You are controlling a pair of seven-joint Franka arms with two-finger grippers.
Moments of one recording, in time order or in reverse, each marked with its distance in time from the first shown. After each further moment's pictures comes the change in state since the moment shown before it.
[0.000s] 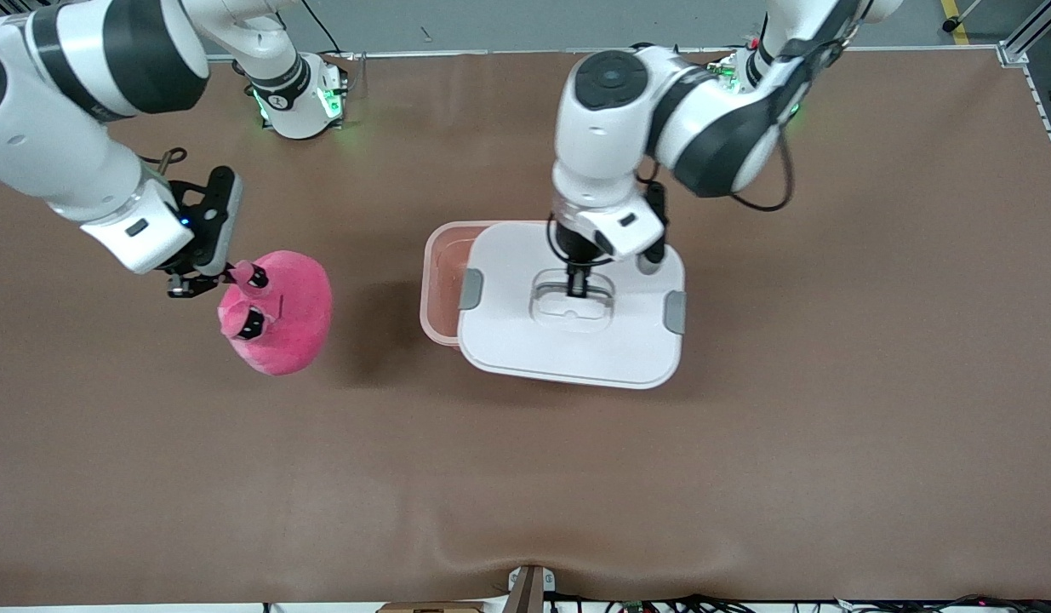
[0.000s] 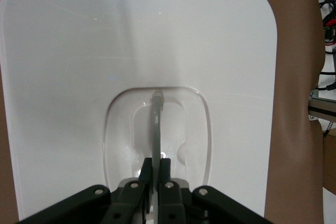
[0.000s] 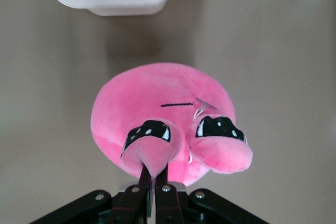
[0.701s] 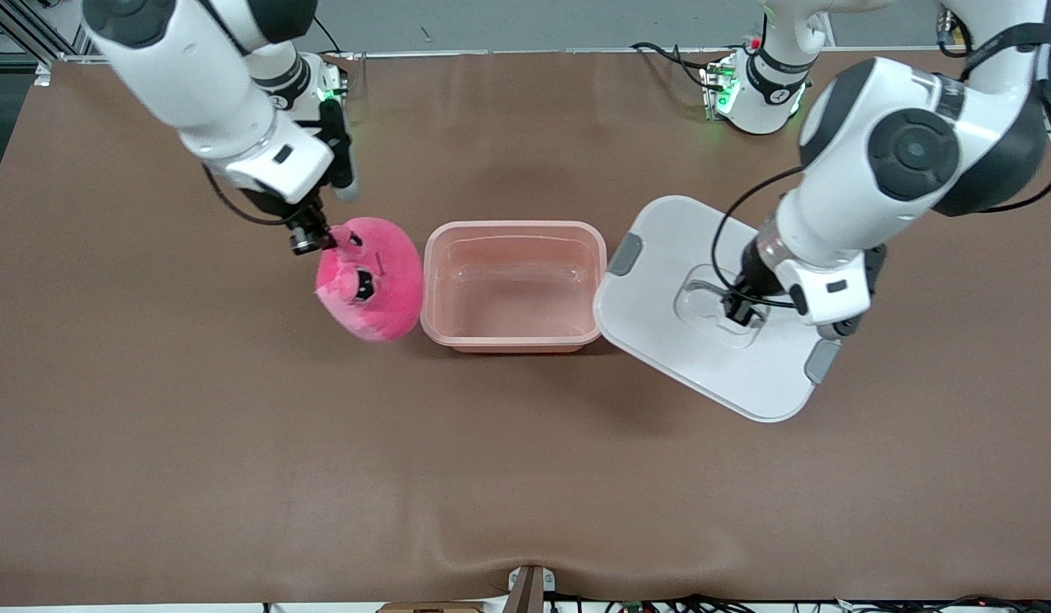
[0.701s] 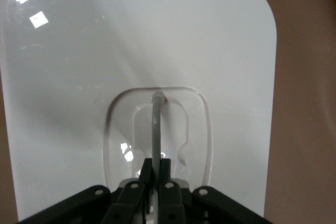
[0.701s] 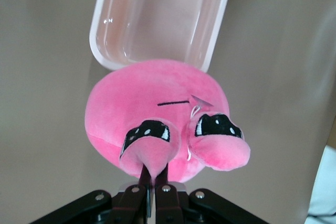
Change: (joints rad) left arm 0.330 -0.077 0.003 -0.004 -0.170 -0.241 0.746; right arm 0.245 -0.007 0.004 0.048 0.000 0.000 -0.028
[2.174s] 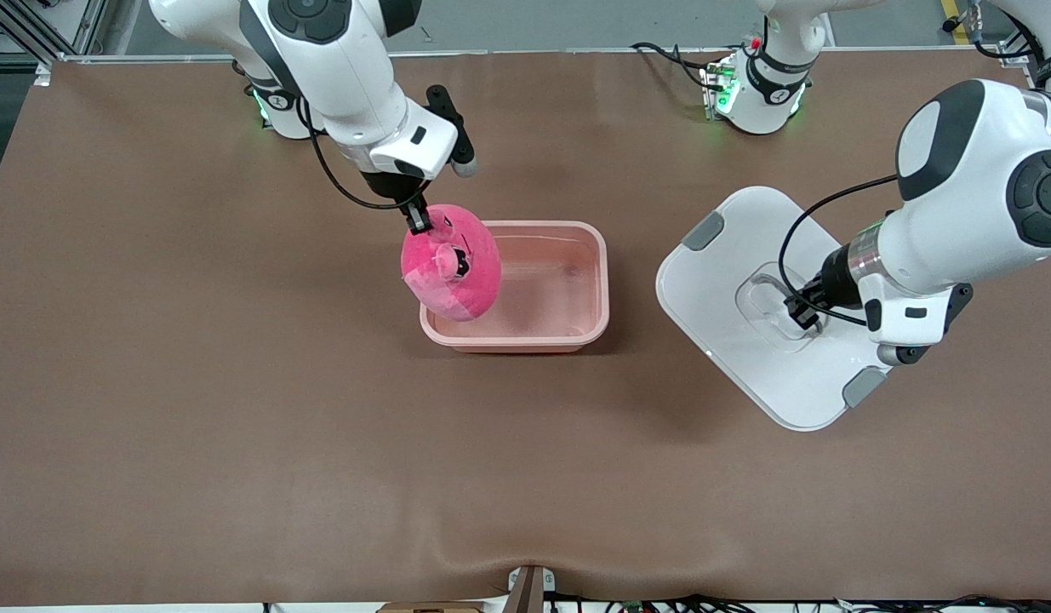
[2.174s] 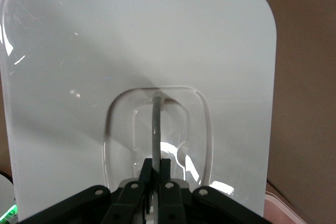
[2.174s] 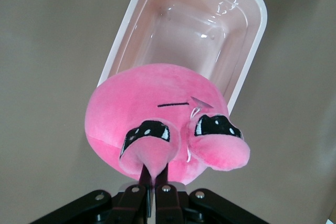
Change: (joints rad) left arm 0.131 -0.001 -0.003 0.000 -0.044 -0.071 0.379; right arm 0.173 0.091 -0.003 0.002 0.009 0.084 0.066
